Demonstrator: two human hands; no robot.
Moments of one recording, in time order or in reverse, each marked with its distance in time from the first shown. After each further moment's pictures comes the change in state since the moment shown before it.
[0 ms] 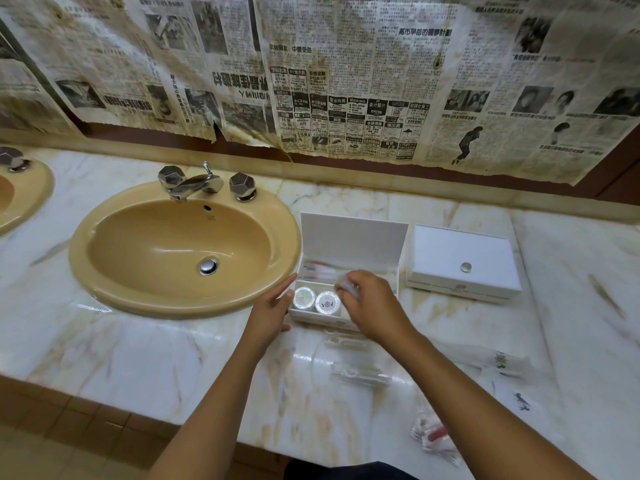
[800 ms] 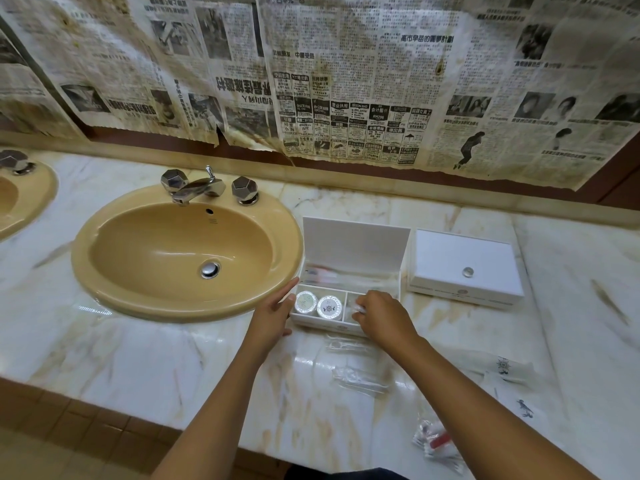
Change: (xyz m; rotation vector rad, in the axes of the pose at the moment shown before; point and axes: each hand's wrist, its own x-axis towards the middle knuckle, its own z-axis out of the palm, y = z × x) left_hand 0.000 -0.001 0.001 -0.003 0.024 -0.019; right_hand 0.008 0.043 0.015 -0.359 -0.173 0.168
